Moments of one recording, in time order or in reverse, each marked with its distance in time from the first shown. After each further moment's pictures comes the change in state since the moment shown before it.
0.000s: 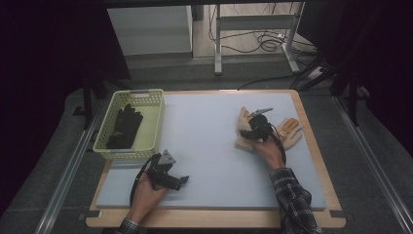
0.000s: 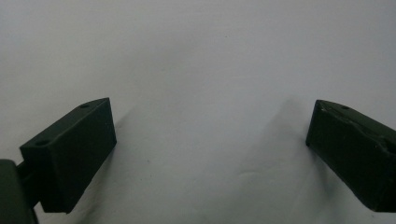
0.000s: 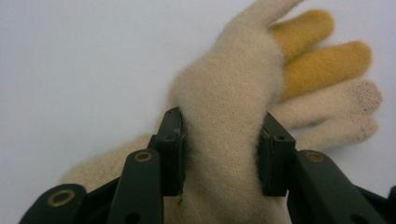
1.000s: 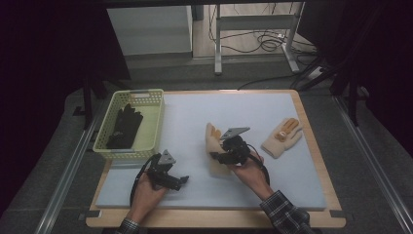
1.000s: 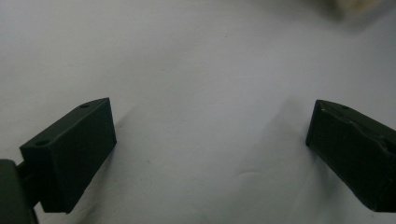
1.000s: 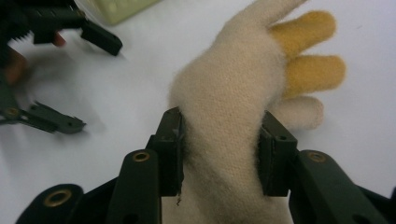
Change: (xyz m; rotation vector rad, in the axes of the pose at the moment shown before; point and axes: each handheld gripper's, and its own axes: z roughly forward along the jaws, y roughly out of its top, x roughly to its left) left arm 0.000 0.000 0.000 -0.003 0.002 -0.005; right arm 0.134 -0.003 -0.051 -0.072 0.237 -0.168
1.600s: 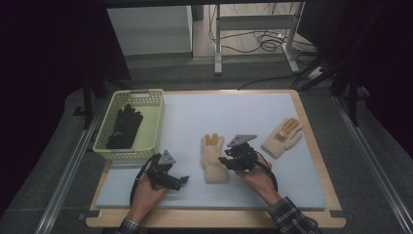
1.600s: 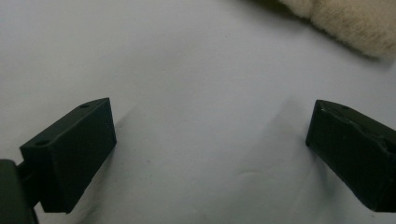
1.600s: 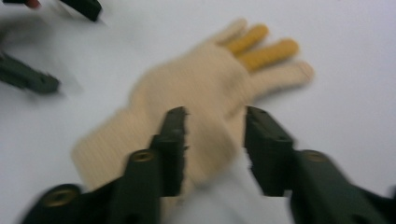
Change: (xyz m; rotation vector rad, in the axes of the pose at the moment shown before) left arm 0.000 0.000 0.000 0.002 -0.001 0.000; right arm -0.007 -0.029 -0.010 0.014 -0.052 -0.030
